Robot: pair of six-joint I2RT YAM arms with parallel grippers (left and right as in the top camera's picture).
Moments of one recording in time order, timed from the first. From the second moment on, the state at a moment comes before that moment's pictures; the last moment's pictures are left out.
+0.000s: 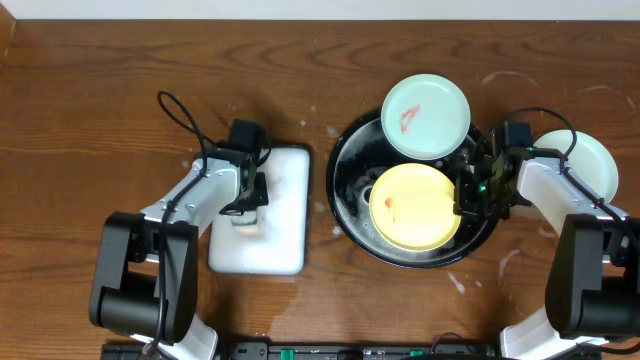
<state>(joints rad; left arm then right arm) -0.21 1.75 0.98 -0.72 -0.13 -0.38 -0.04 1.76 0.97 -0.76 -0.27 0.11</state>
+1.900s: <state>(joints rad) -0.76 2.03 1.36 -0.66 0.10 -0.65 0.14 1.76 0.97 -0.63 -0.22 0.18</state>
